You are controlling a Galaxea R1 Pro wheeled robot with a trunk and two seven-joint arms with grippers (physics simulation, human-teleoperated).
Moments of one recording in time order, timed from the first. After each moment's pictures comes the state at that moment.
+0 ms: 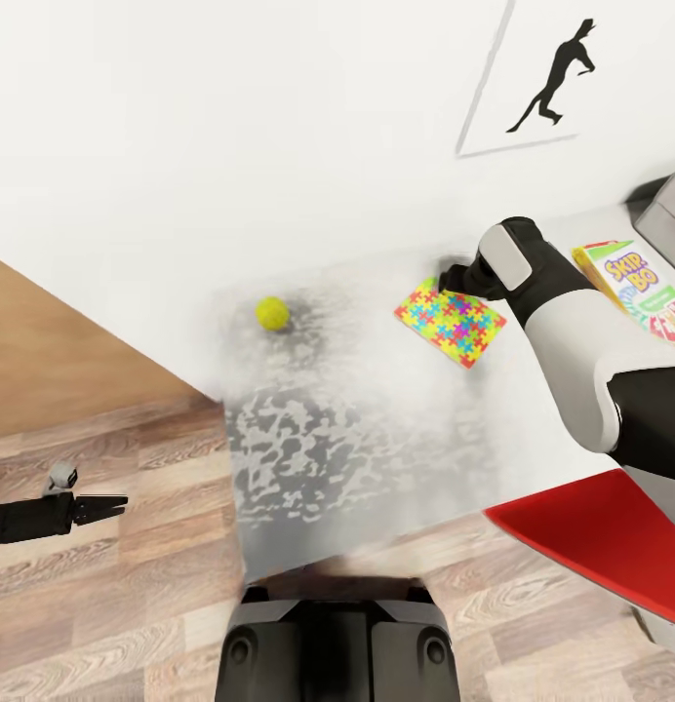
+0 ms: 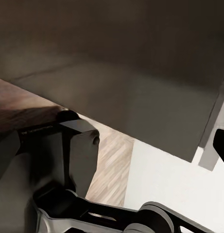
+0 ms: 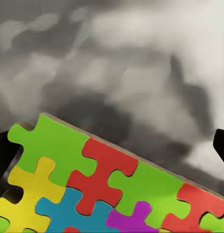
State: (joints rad) left arm -0.84 0.68 -0.11 -0.36 0.22 0.60 -1.57; right arm -1.68 -0.03 0.17 -0.42 -0.60 0.86 -0.50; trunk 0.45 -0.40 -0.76
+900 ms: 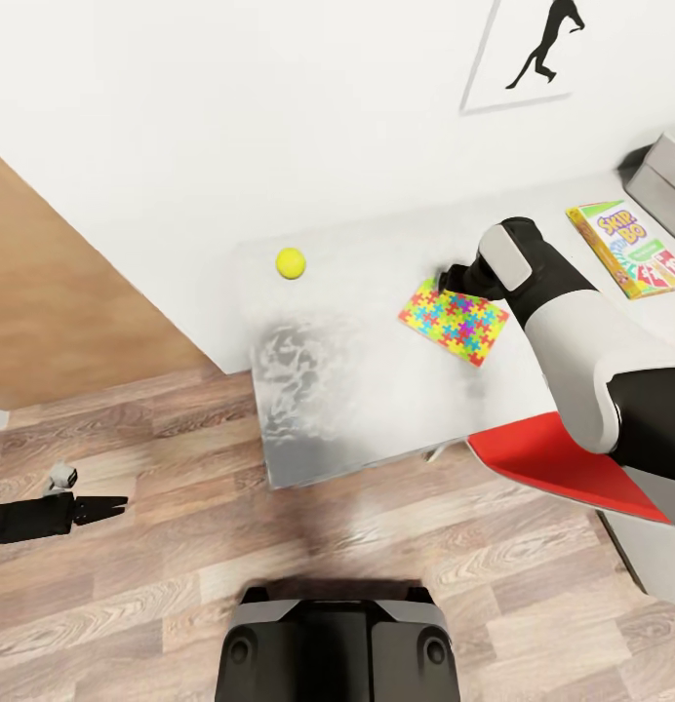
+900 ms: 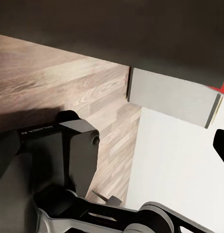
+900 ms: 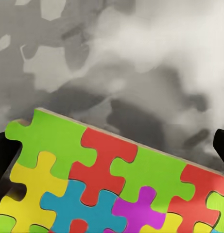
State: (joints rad) left arm -0.84 0.68 -0.11 -0.36 0.23 0.60 -1.57; right arm -1.67 -0.03 0.16 -0.42 -0.60 0.86 -0.50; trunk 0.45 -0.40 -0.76
